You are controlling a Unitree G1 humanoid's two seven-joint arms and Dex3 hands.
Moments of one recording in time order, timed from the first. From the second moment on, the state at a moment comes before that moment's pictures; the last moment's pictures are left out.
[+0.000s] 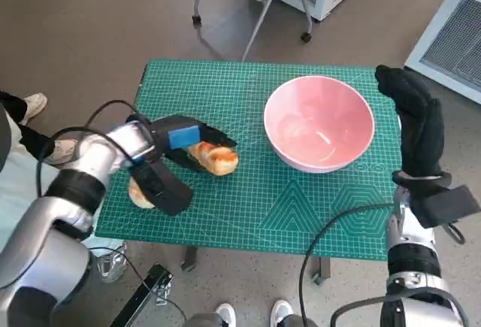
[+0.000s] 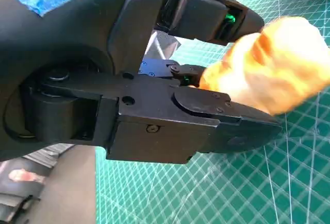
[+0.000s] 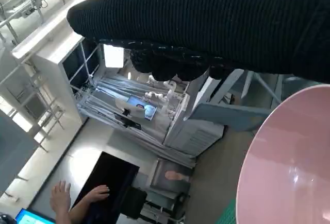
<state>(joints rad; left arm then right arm) -1.09 0.54 -0.83 1.07 1.19 -0.52 0.13 -0.70 -0.27 -0.23 1.01 0.14 -1.01 0.30</state>
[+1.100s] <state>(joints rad) -1.16 0.55 -0.77 1.13 1.04 -0.56 0.22 -0.67 -0.27 -0.23 0.97 0.12 -1.02 0.26</state>
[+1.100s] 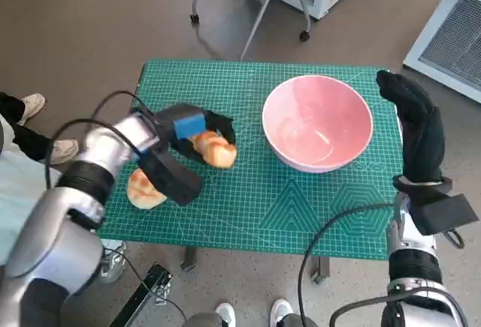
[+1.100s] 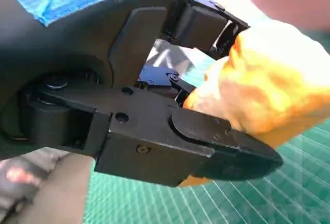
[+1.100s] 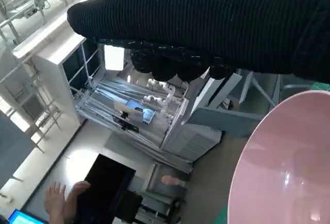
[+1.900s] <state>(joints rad) -1.29 0.41 -0.58 0.98 0.88 -0.61 0.28 -0.69 -0.25 -0.23 0.97 0.14 -1.00 0.29</state>
